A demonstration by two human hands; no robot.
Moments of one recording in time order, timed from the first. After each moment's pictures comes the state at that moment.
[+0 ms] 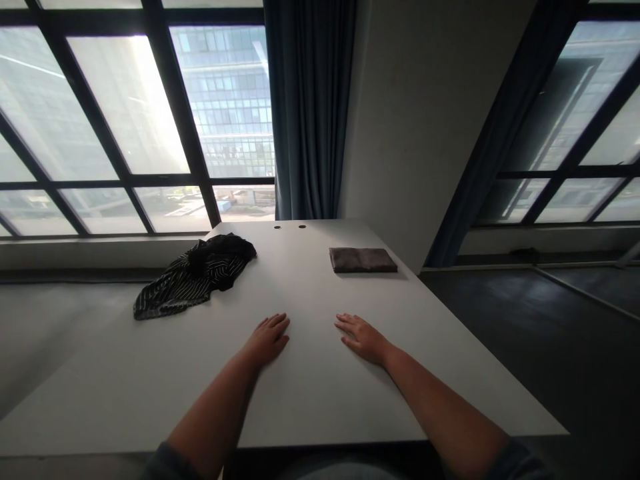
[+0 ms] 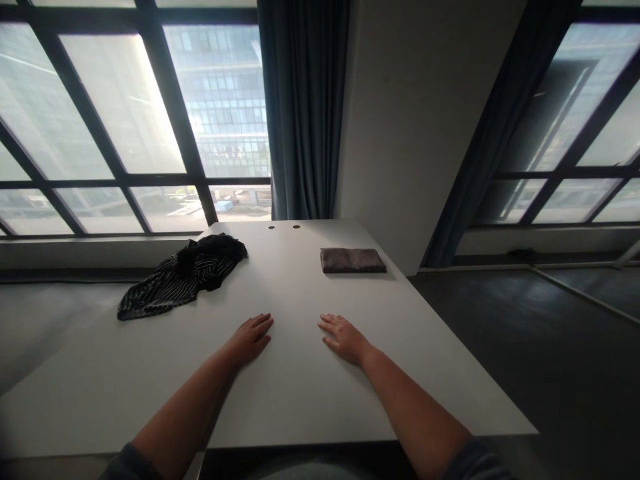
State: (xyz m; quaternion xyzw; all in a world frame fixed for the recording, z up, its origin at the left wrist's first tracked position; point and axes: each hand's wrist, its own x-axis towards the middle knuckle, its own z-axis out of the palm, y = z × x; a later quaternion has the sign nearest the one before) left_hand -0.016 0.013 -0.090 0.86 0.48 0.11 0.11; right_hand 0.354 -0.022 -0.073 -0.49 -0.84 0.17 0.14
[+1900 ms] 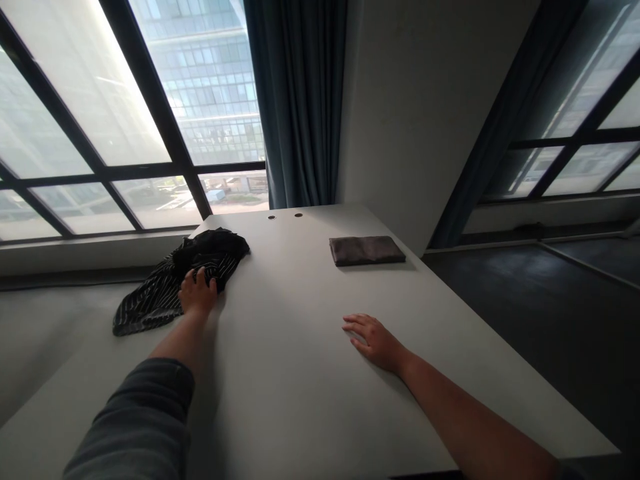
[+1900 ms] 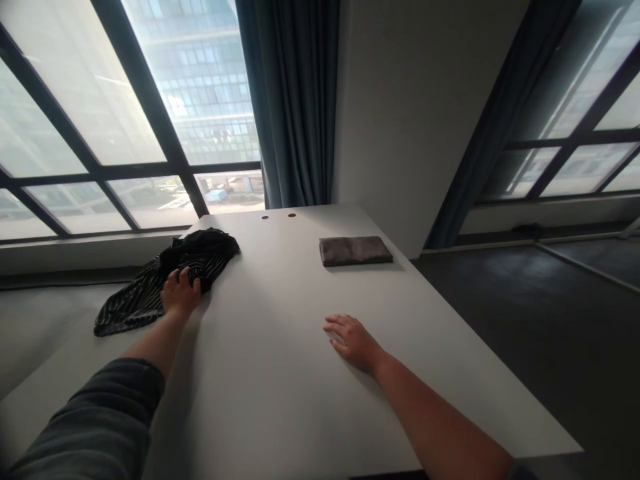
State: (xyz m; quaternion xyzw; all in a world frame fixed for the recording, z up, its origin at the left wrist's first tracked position) left_hand -0.152 0.156 -0.032 0.59 0.77 0.24 -0.11; right_hand 0.358 -0.020 -0.079 -0.50 -0.83 0.14 0.22
